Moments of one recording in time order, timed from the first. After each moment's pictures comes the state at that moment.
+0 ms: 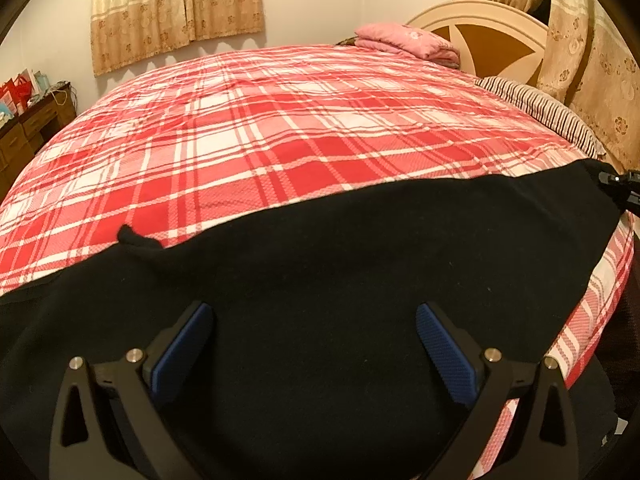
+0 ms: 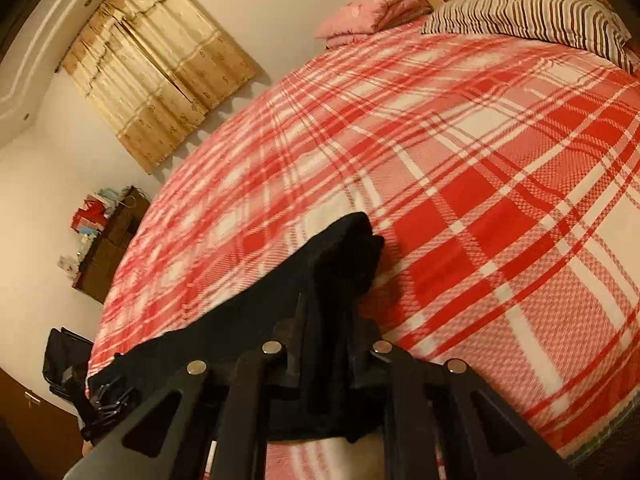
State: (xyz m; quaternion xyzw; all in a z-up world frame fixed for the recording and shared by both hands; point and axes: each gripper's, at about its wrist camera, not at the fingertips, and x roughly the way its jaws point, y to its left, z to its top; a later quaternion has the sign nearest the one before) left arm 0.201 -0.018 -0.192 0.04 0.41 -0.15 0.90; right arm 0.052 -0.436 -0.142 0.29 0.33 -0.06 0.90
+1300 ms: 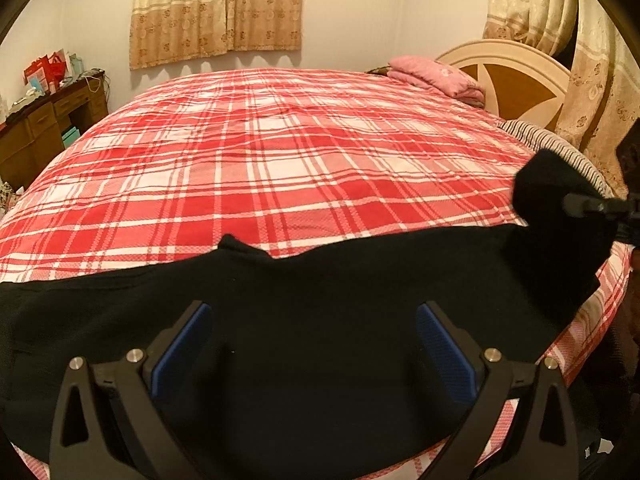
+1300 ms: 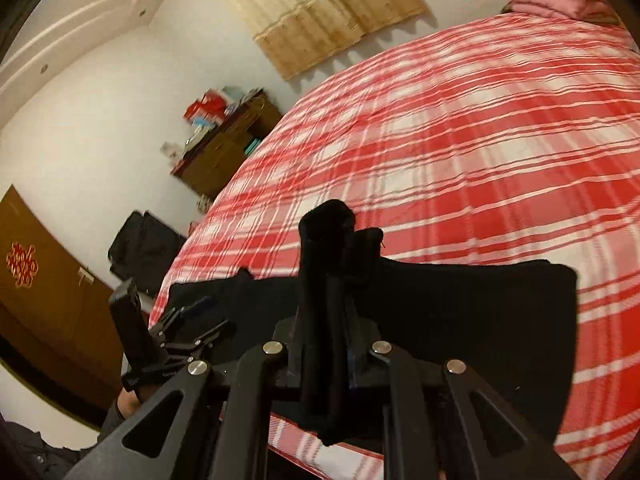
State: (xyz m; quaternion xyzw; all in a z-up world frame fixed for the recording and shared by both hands) left arm 0.193 0.037 -0.162 -0.01 0.38 -0.13 0.92; right arm 0.167 -0.177 -0.143 0.20 0.40 0.21 0.87
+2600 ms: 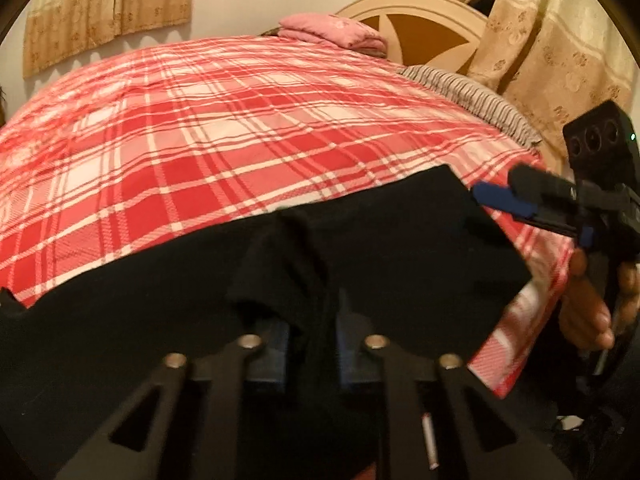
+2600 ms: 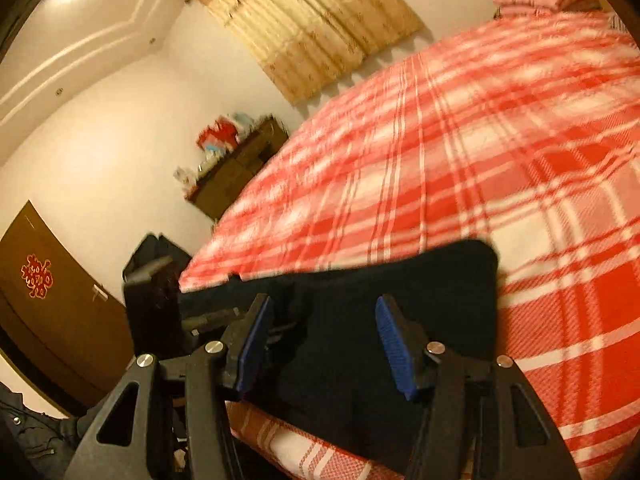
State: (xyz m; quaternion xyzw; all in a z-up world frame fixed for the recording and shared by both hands) left arm 0.212 -0.086 -0.178 0.01 0.43 -0.30 0.85; right arm 0.125 -0.248 -0.166 0.25 0.31 0.21 0.89
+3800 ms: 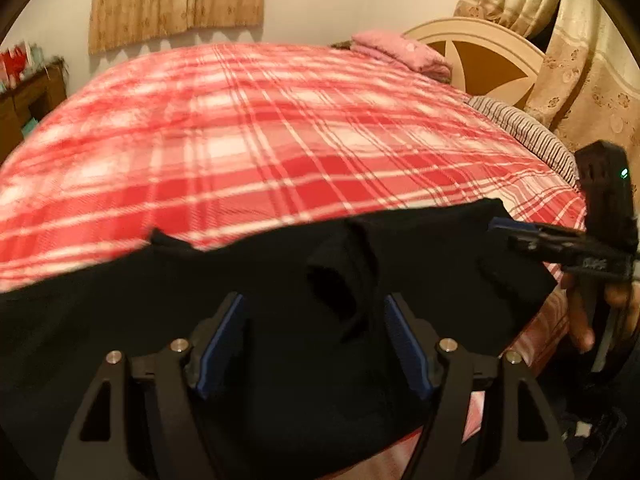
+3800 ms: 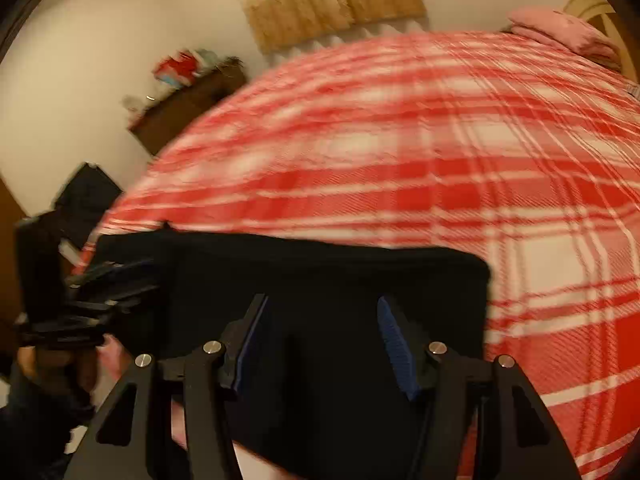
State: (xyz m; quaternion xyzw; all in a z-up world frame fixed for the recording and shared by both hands) left arm 0.198 0.019 -0.160 0.00 0.41 -0.19 0.89; right arm 0.163 -0.161 -0.177 0.09 0.40 0.18 0.89
